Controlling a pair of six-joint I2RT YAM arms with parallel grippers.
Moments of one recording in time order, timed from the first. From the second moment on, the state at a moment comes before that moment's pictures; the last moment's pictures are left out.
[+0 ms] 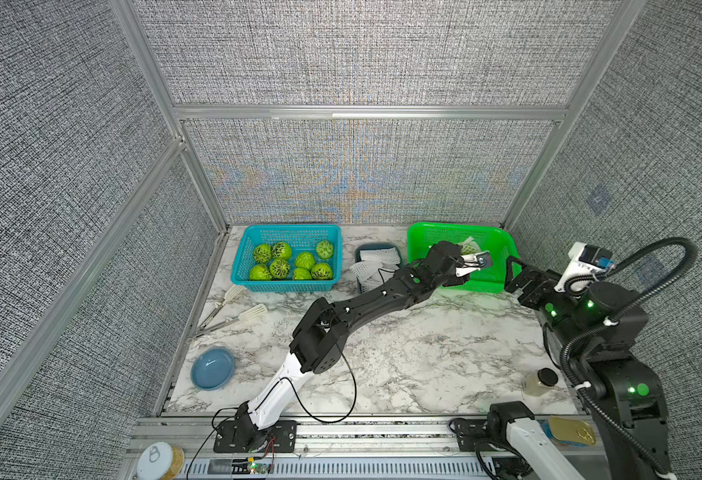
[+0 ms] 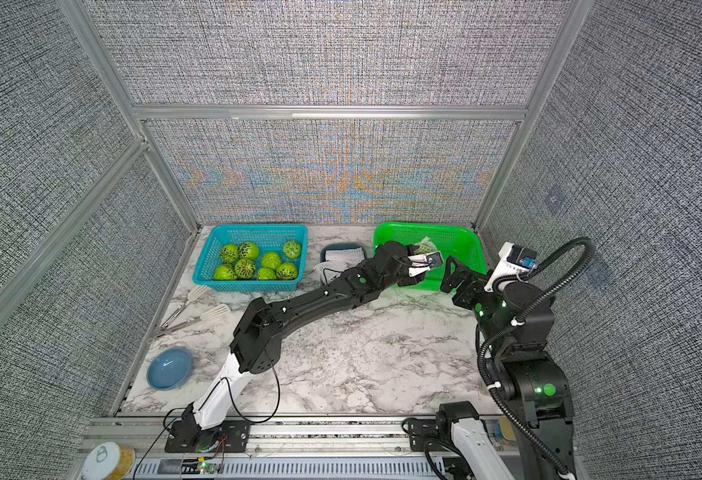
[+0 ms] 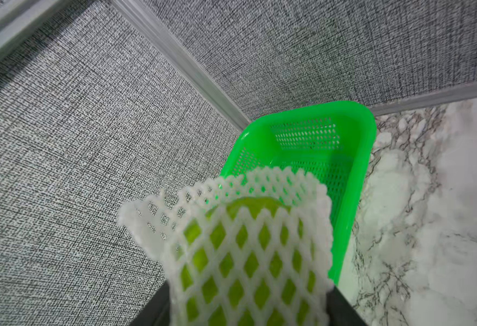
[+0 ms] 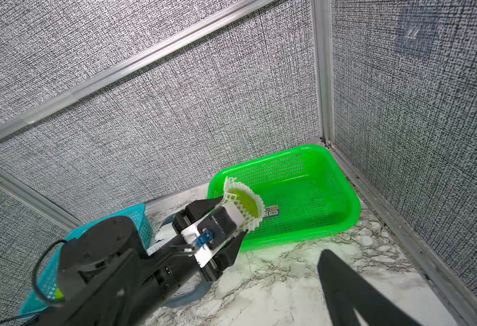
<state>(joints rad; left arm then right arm) -1.03 2.37 2.14 -0.08 -0.13 0.67 0.11 0.67 1.19 -0.72 0.13 0.40</state>
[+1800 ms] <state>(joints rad) -0.95 2.44 2.09 -0.19 -0.02 1.00 0.12 0.60 1.04 -0.64 0.08 0.46</state>
